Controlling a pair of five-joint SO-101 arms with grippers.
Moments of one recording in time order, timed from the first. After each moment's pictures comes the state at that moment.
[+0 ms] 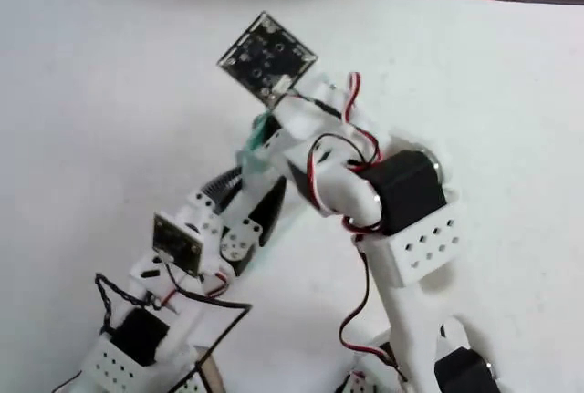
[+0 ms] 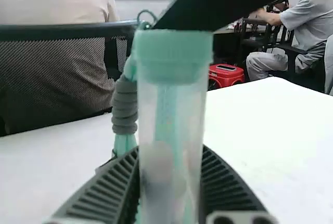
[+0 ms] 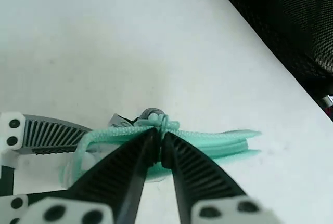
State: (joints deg) left arm 28.7 -104.1 95.6 21.3 -0.9; right arm -30.5 -22.5 -10.4 85.9 25.4
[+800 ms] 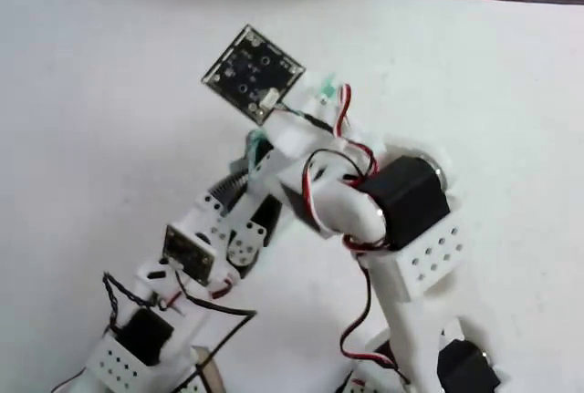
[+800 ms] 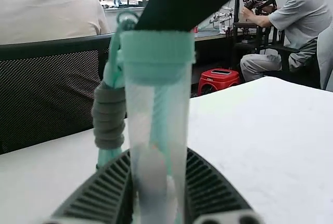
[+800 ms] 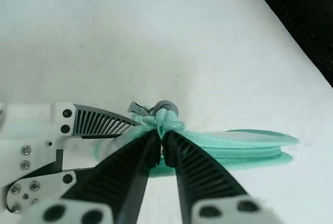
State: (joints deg) left arm 30.5 -102.8 97.1 16.7 -3.7; right arm -42.1 -21.5 -19.1 97.1 22.9
